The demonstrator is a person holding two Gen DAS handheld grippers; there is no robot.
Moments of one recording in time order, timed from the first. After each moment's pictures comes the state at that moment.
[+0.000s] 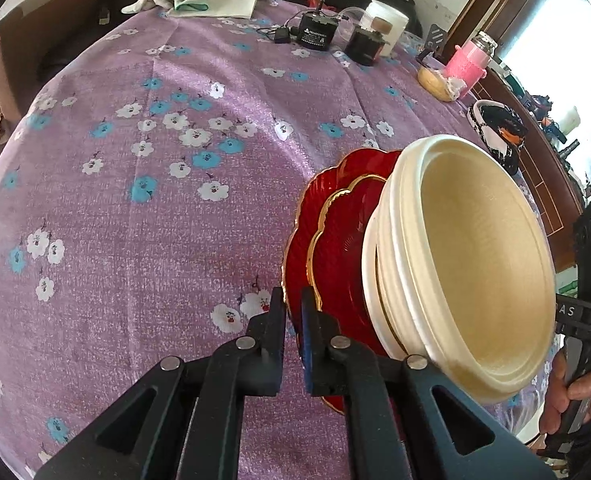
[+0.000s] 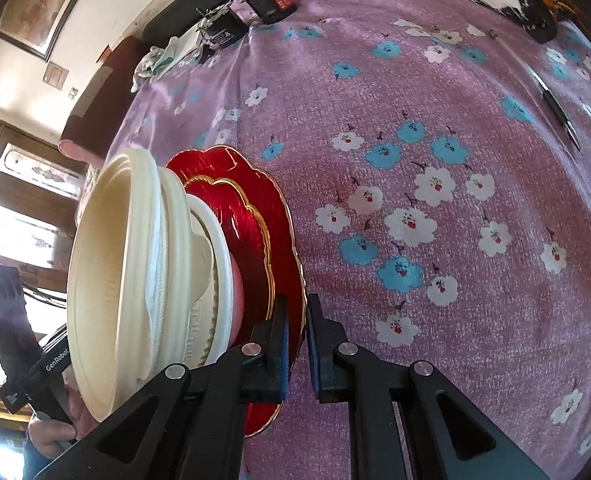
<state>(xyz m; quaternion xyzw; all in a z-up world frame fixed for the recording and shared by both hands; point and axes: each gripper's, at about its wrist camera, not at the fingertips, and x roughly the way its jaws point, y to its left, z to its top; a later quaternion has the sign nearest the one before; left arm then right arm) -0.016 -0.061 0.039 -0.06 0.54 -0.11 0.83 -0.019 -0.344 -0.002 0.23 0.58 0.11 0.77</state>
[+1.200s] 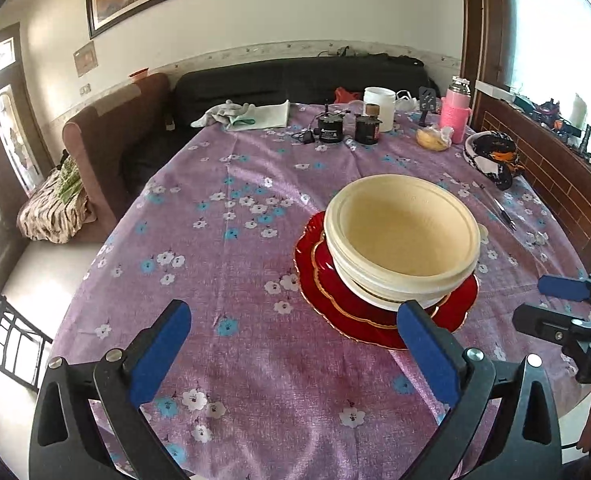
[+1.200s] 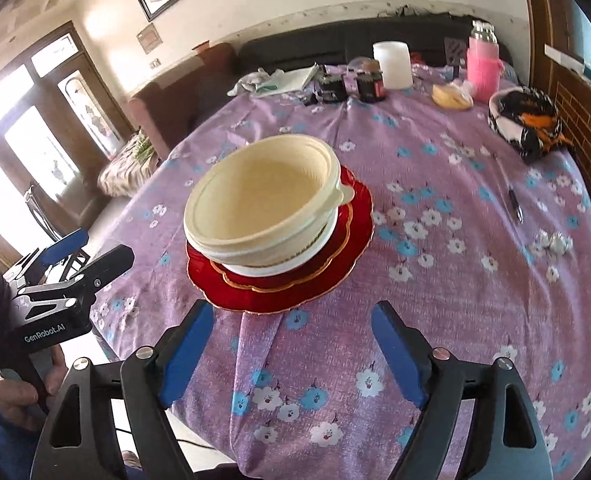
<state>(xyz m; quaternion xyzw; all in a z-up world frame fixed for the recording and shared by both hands) -0.161 -0.098 0.122 0.05 0.37 0.00 0.93 -0.153 -0.322 0.090 0.07 0.44 0.19 0.87</state>
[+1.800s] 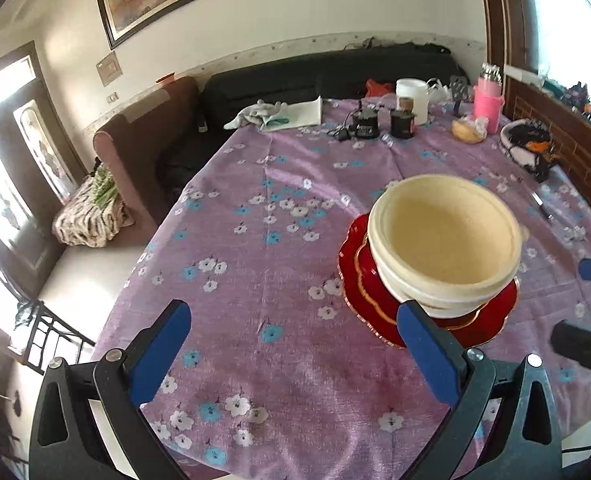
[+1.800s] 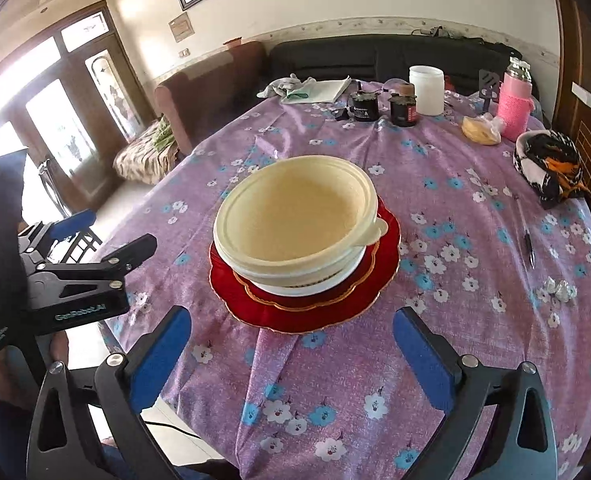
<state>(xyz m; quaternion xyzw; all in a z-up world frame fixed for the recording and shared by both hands) -0.155 -0.093 0.130 0.09 0.38 0.06 0.92 -0.148 -0.300 0.106 0.03 0.43 0.23 0.87</state>
